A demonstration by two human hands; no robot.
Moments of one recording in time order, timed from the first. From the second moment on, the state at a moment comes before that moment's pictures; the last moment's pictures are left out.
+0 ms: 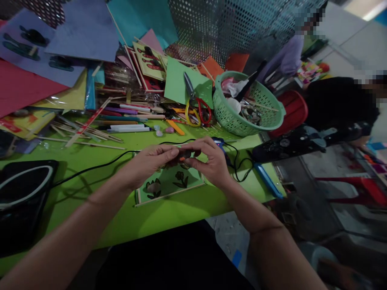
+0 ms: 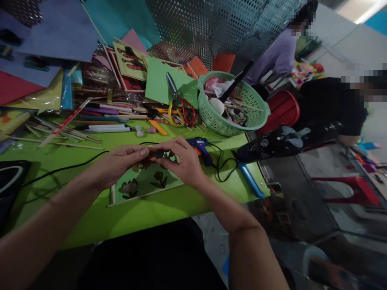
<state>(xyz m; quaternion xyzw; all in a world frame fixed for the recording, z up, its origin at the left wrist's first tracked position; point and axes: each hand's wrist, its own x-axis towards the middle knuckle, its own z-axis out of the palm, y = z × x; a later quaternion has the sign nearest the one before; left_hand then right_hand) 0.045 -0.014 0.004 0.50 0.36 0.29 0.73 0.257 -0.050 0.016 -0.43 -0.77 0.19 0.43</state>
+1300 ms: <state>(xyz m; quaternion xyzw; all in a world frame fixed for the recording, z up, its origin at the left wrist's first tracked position) 0.050 -0.011 -0.005 0.35 0.35 0.40 0.77 0.241 -0.022 0.028 -0.42 -0.89 0.05 0.14</state>
